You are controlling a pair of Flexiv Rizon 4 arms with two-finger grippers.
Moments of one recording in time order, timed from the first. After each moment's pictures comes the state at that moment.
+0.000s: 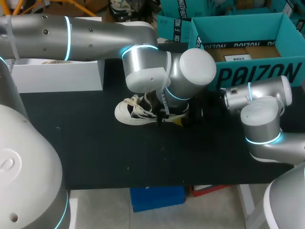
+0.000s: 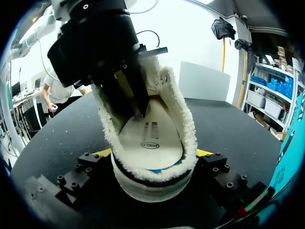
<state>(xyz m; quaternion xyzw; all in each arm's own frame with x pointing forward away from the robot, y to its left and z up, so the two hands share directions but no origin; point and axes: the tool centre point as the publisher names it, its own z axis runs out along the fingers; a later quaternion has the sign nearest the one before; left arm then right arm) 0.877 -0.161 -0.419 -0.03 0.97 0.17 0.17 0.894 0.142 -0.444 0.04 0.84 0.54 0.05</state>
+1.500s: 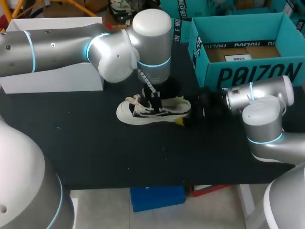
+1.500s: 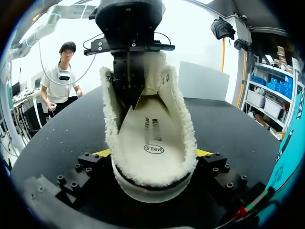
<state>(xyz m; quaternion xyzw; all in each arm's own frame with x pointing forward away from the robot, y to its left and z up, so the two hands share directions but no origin) 0.862 -0.183 -0.400 -0.05 1.00 -0.02 0.02 0.895 0.137 -0.444 0.04 0.84 0.54 0.05</state>
